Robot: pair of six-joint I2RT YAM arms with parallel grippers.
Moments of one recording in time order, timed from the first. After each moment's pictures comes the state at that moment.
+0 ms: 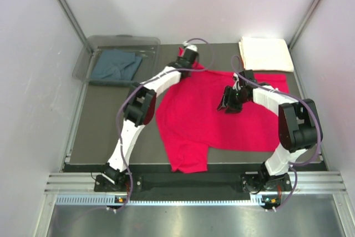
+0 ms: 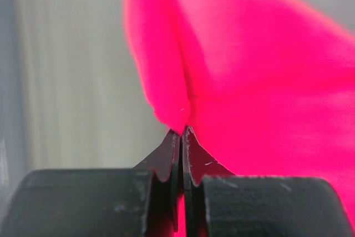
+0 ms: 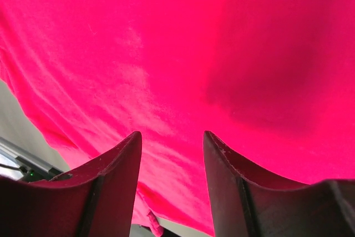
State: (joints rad) left arm -0.52 2.44 2.04 -0.35 -0.38 -0.15; right arm 0.22 1.68 1.02 -0.46 -0.38 0.47
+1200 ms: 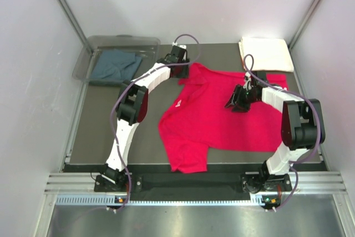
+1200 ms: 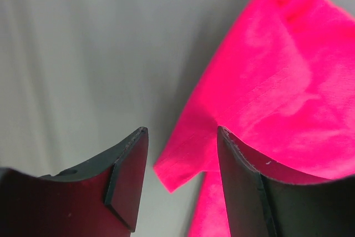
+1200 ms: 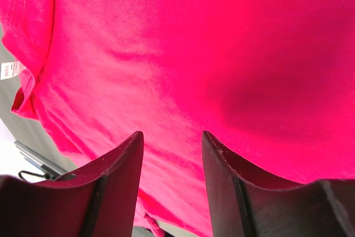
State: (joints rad) left arm -0.47 2.40 2.04 -0.45 -0.07 -0.31; right arm 0.08 1.70 0.99 -0.41 -0.47 0.46
